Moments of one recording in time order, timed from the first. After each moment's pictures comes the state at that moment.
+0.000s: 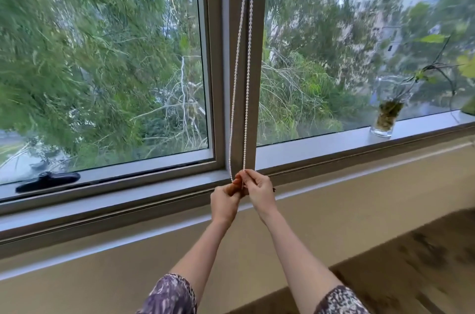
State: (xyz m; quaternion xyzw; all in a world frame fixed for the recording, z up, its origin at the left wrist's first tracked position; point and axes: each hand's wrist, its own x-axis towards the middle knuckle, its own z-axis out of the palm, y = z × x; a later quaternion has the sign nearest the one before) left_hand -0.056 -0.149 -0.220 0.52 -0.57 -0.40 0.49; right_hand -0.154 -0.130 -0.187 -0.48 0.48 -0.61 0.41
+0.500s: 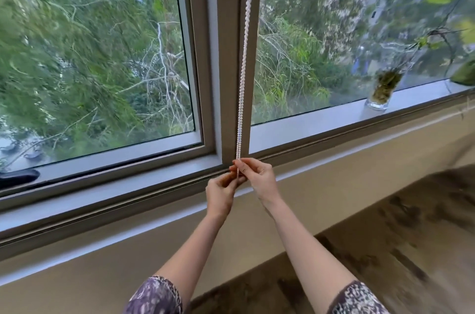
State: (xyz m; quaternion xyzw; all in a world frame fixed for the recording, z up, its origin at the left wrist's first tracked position) left_hand -0.063 -0.176 -0.247 0.44 -0.54 -0.50 0.51; right_hand -0.172 -0.159 -0.212 -0.46 0.46 -0.62 0.44
